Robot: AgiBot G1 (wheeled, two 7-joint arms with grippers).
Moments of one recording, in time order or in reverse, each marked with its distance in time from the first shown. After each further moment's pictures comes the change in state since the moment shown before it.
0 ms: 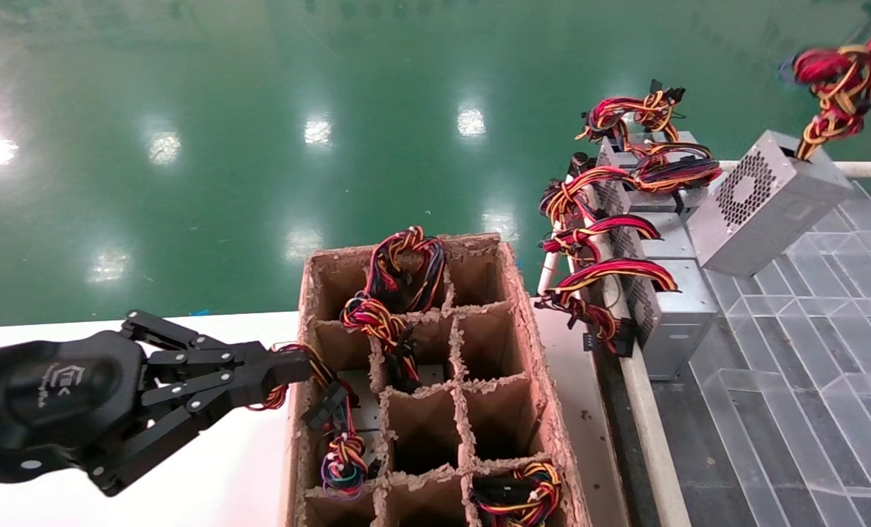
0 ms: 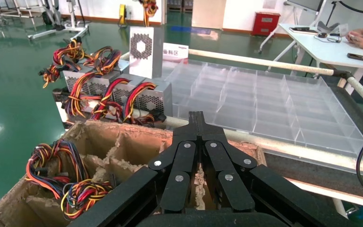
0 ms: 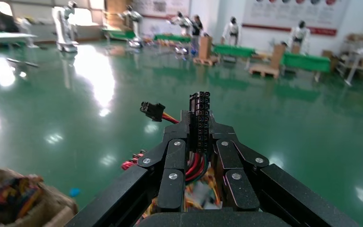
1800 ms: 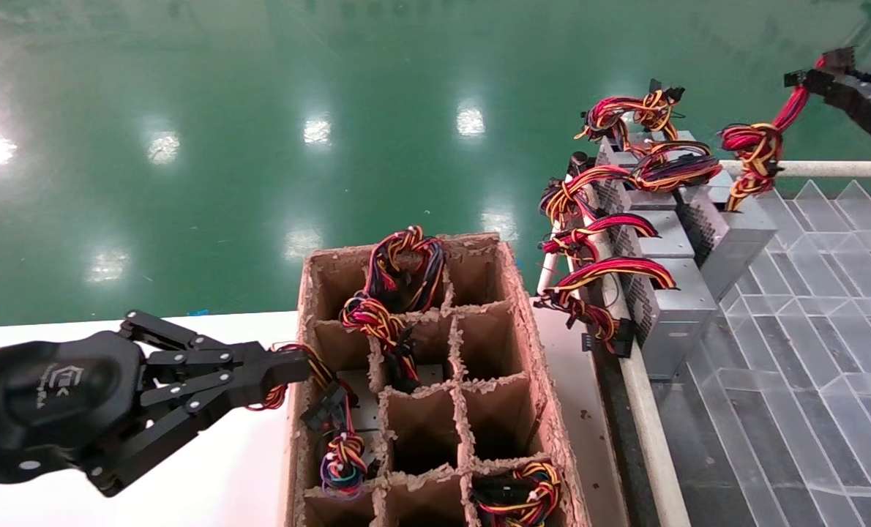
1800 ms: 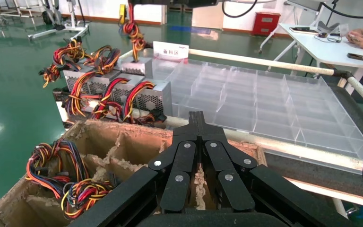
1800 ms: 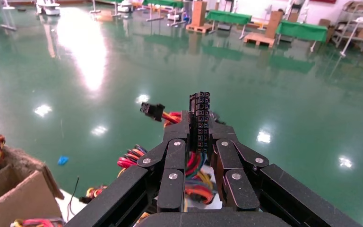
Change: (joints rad) left arm 0.000 0.000 0.000 0.000 0.000 0.000 0.000; right arm 0.065 -0.127 -0.064 -0.251 -0.108 0.071 -0.199
